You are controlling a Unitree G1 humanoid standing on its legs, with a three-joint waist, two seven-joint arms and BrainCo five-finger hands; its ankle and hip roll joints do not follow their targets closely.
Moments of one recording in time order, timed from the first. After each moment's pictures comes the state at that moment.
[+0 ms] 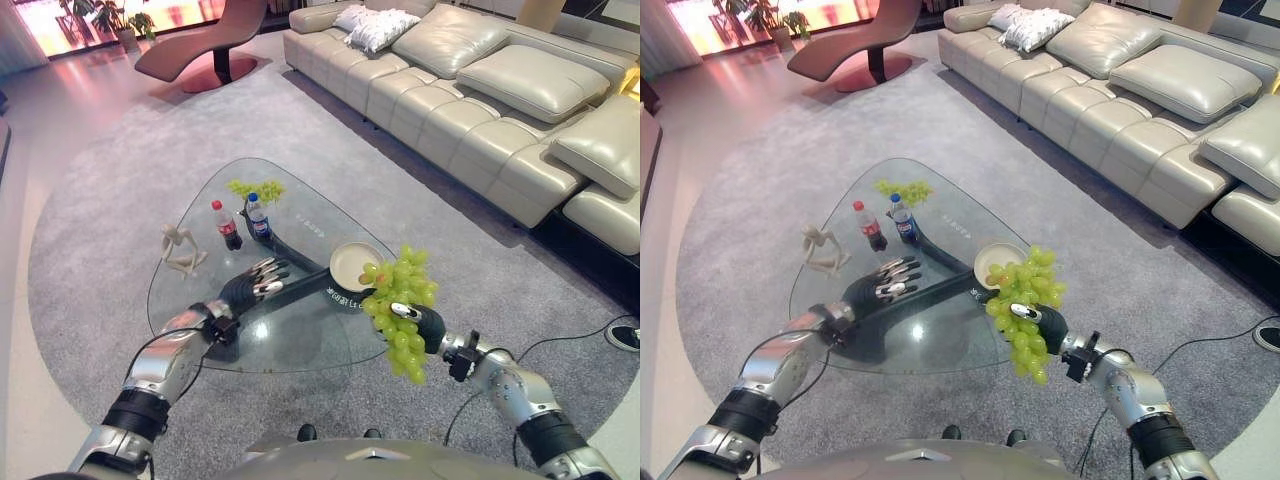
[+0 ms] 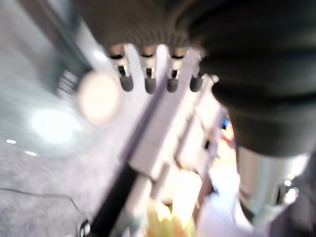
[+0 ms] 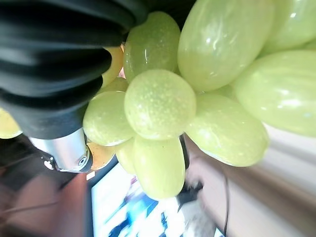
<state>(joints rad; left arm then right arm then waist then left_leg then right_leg) -0.04 0.52 -0.19 0.29 -0.62 0.19 -0.40 0.02 -0.51 0.19 0.26 0.79 0.28 0.81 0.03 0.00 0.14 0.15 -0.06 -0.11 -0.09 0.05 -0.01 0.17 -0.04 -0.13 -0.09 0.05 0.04</state>
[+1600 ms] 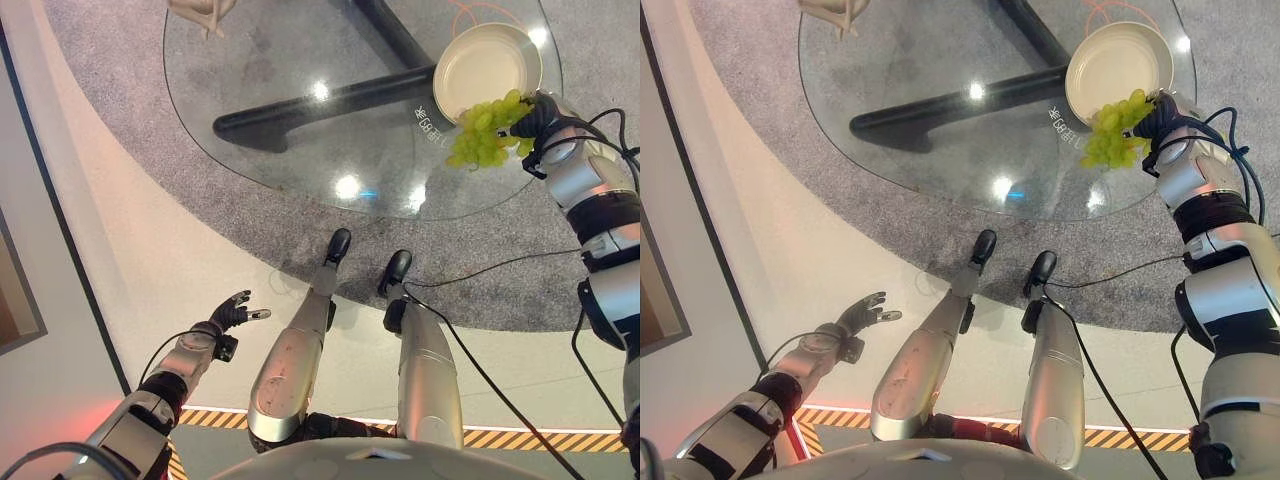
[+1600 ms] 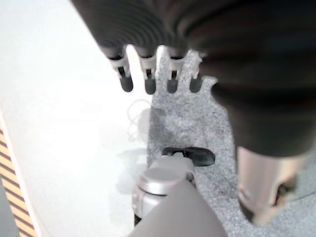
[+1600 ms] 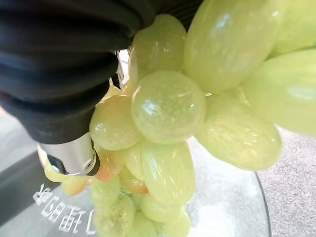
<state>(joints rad) -0.26 0.45 -0.48 0.87 -0.39 -0.03 -0.07 -1.12 -0.81 0.56 0.90 -0.22 0.29 -0.04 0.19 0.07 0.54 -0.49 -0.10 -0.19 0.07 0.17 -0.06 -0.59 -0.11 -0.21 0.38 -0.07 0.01</state>
